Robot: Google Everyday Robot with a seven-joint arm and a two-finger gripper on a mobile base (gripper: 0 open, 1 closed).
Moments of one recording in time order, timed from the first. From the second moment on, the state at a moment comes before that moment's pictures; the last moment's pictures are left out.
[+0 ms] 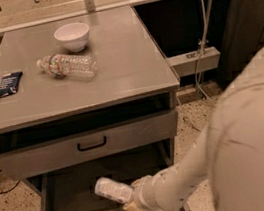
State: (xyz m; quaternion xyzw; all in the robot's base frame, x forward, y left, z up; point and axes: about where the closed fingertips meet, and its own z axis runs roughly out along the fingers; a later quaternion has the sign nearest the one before) arm 0.439 0.056 0.485 -0.50 0.81 0.15 0.28
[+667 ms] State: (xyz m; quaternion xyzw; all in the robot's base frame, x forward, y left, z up) arm 0.406 0.006 0.489 -0.46 0.84 0.12 0.26
